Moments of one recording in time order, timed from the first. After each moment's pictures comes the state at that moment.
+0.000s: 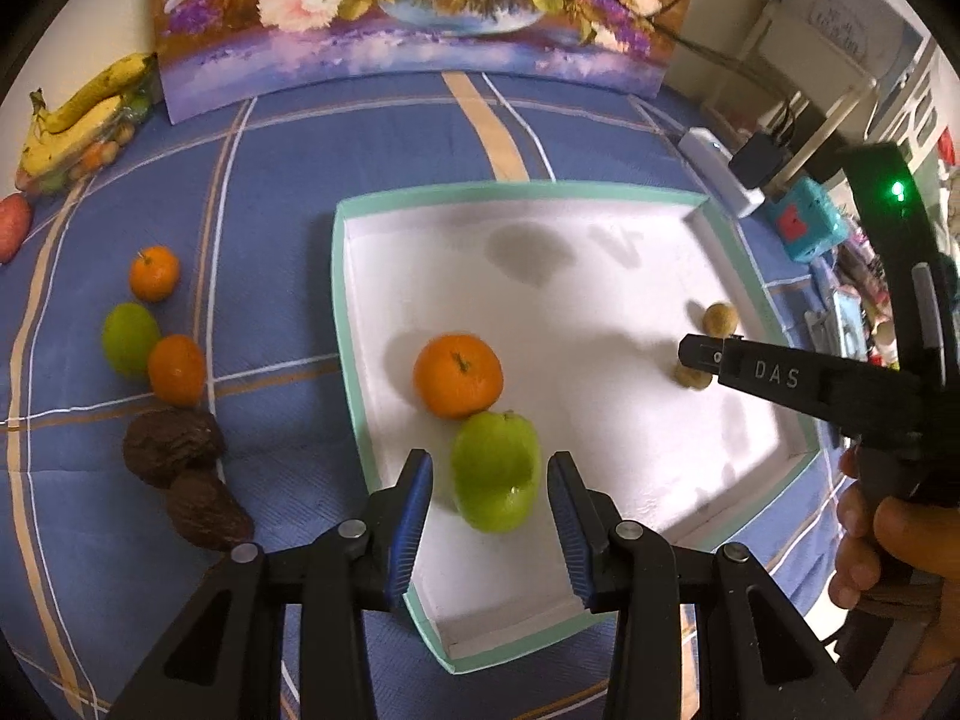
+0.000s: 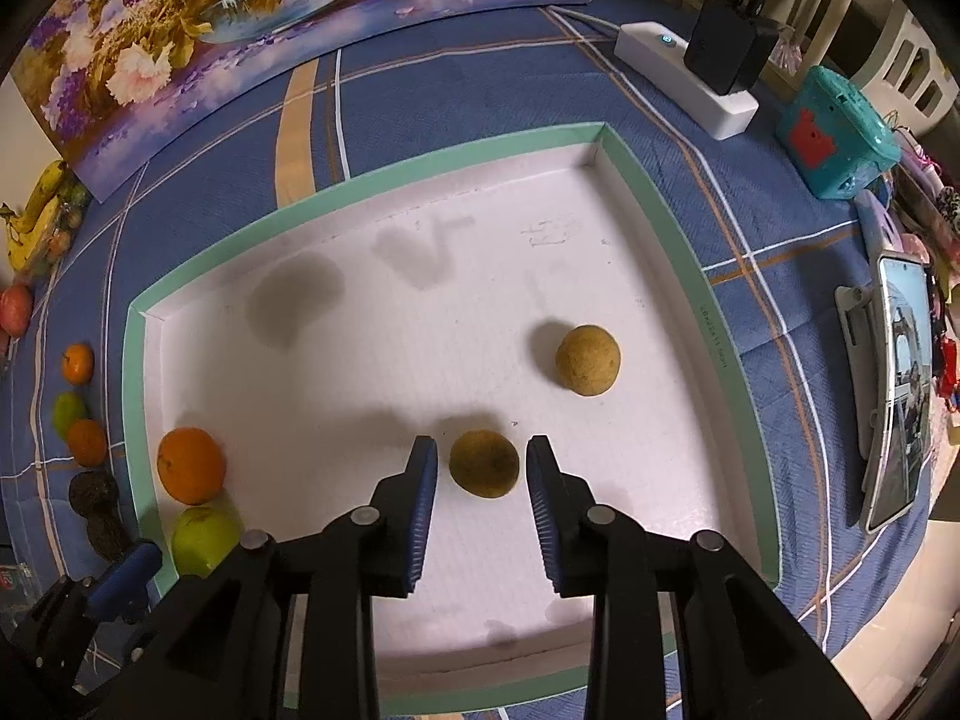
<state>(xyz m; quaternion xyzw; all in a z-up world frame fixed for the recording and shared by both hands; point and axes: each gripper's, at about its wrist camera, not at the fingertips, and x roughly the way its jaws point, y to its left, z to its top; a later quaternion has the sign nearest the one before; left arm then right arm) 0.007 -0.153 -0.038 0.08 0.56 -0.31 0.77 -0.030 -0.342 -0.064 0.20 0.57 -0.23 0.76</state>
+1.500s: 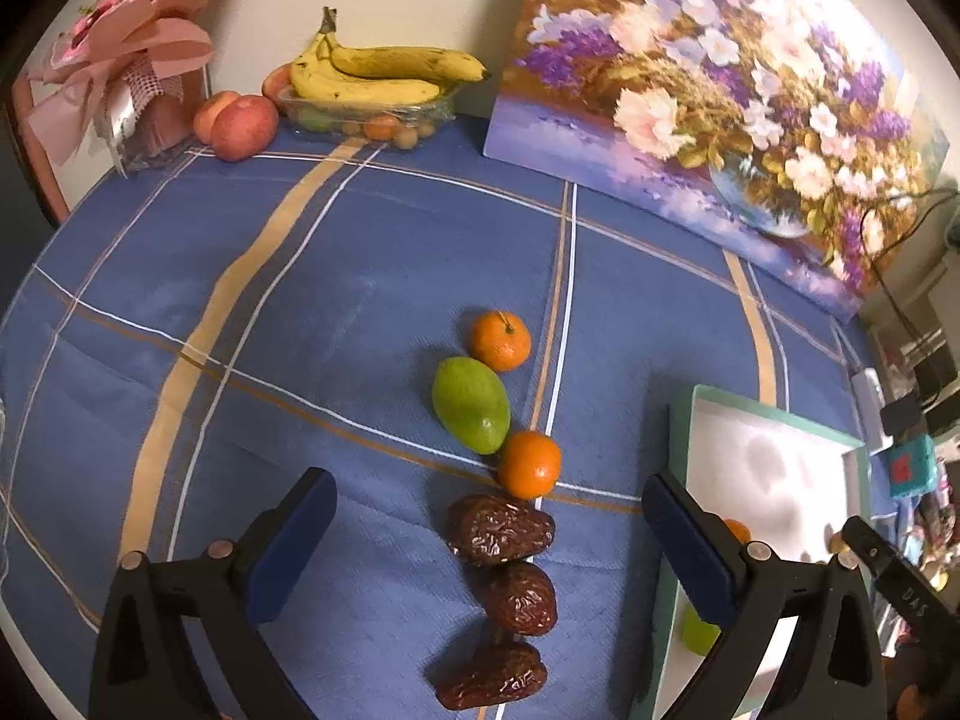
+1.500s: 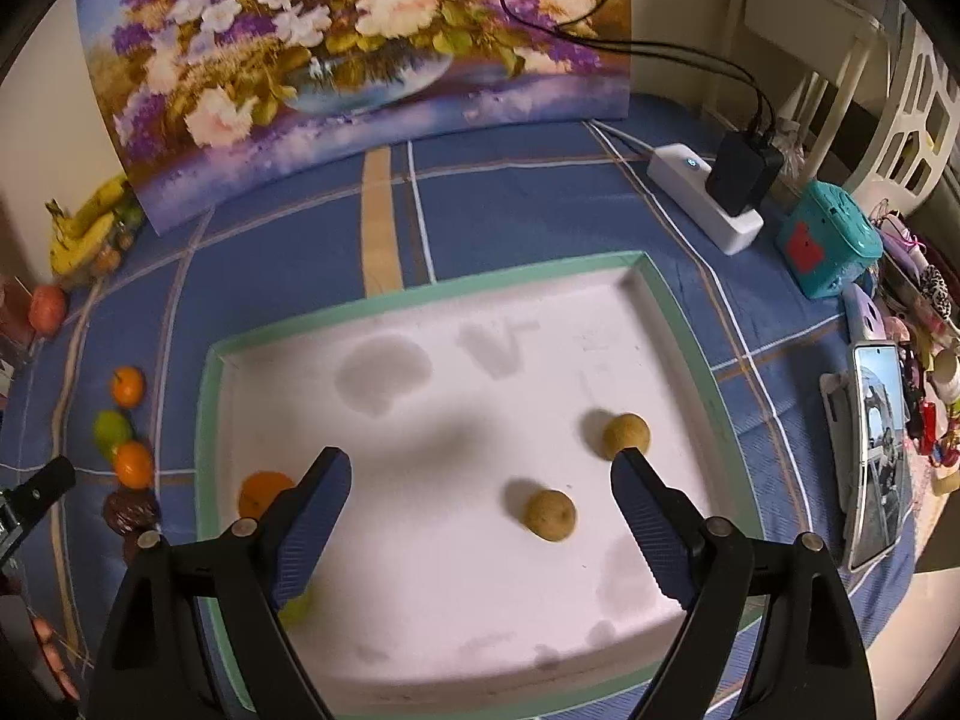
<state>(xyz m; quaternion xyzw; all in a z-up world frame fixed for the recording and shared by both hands) 0.084 -0.012 -0.023 -0.07 0.51 -0.11 0.85 -0.026 -0.311 -0.020 0.15 0.49 -0.22 0.83</state>
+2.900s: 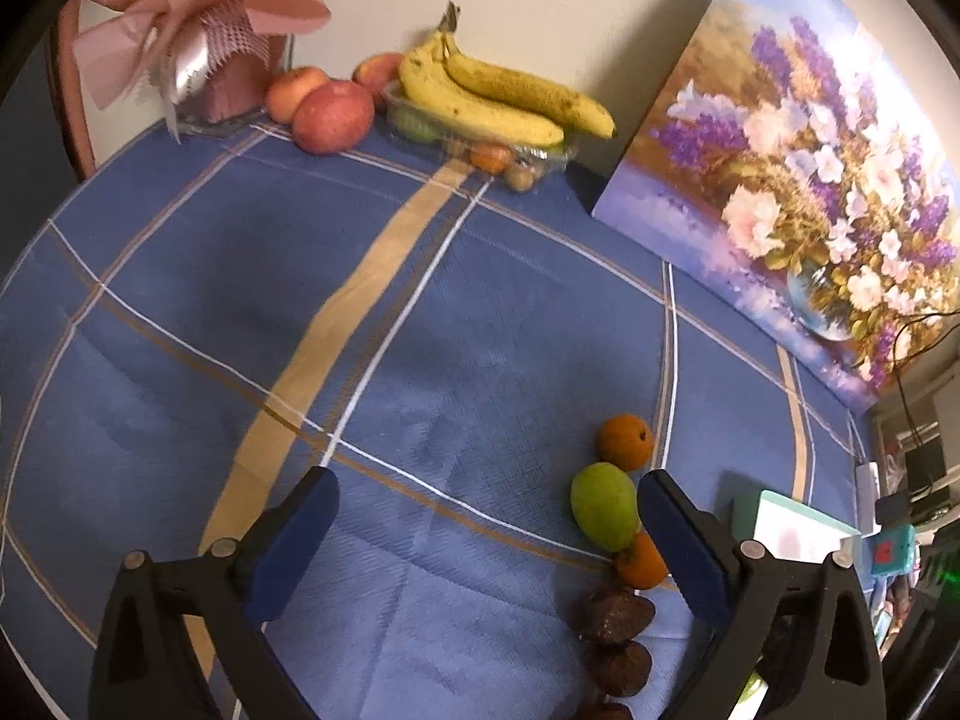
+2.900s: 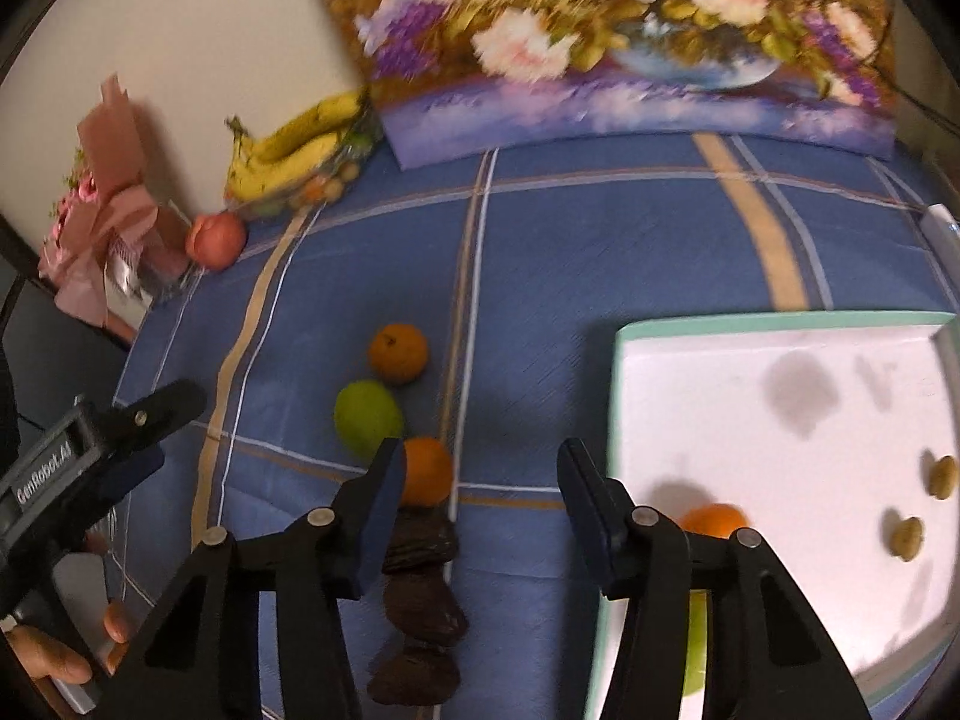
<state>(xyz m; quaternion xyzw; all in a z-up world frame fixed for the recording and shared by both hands) 0.140 0.070 -0.030 -0.13 0.52 -0.08 0.84 0.070 -0.163 -0.039 0.17 0.49 -0.02 0.85</state>
